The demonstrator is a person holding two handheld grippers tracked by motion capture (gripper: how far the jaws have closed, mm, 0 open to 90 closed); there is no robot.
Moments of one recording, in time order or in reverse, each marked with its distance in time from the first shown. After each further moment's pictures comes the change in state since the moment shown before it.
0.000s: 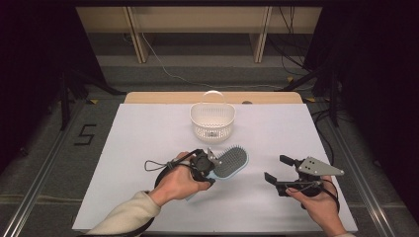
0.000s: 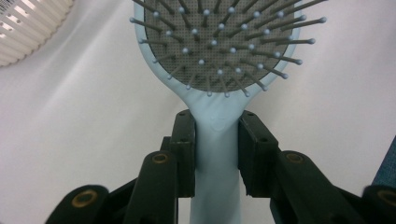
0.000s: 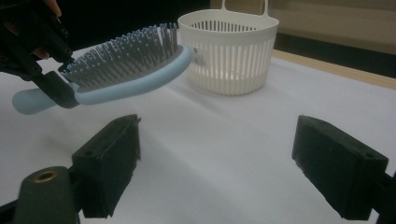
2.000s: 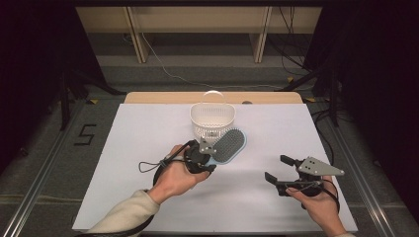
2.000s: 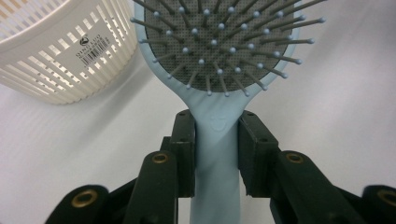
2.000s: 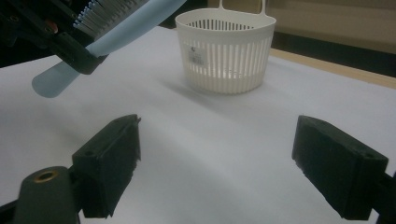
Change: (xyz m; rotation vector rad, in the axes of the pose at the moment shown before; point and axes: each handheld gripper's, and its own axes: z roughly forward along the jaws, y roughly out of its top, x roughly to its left) left arm 0.013 0.003 -0.014 -0.208 0.081 -0.068; right arm -0.001 0.000 0.000 0.005 -0.009 0.000
